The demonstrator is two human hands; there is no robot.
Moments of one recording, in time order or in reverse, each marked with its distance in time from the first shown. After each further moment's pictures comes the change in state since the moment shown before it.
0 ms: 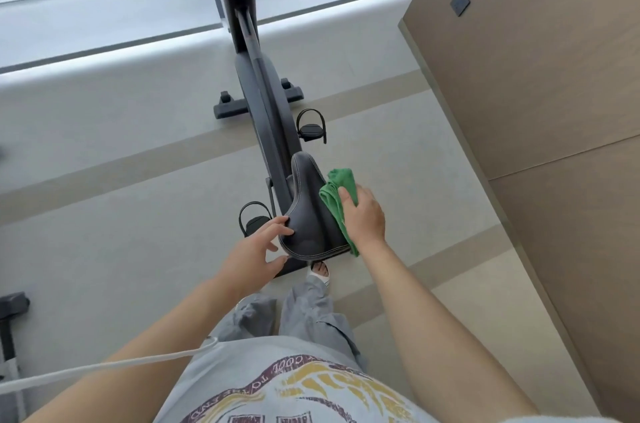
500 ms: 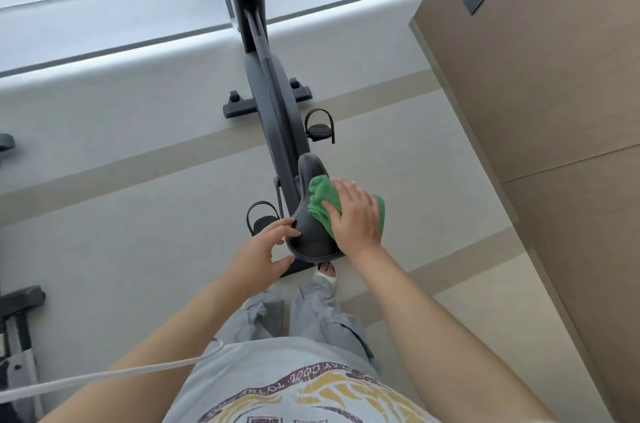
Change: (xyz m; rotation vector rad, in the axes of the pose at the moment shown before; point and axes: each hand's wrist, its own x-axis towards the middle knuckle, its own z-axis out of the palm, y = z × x) left_hand 0.001 0.000 -0.001 -0.036 0.035 0.011; right_hand -0.011 -0.007 0.019 -0.387 0.067 -0.394
